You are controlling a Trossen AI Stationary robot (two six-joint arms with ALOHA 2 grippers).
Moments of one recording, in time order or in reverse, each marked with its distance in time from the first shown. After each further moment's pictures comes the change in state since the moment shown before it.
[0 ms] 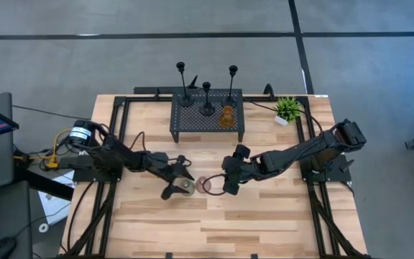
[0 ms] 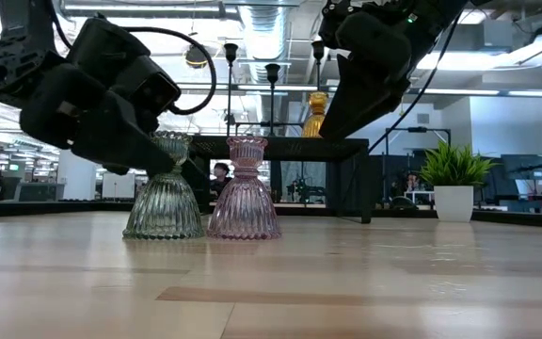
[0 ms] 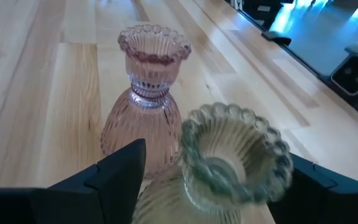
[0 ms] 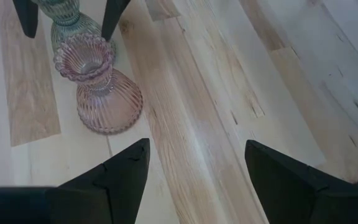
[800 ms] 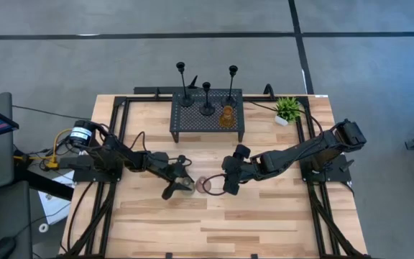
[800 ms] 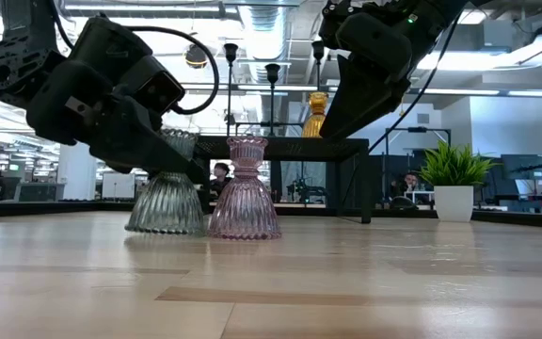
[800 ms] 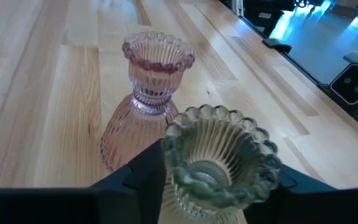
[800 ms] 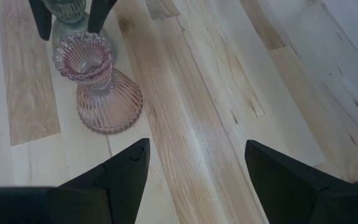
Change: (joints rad) left arm 0.000 0.008 0.010 0.006 0.000 -0.032; right arm 0.000 0.000 0.000 -0.002 -0.001 0.000
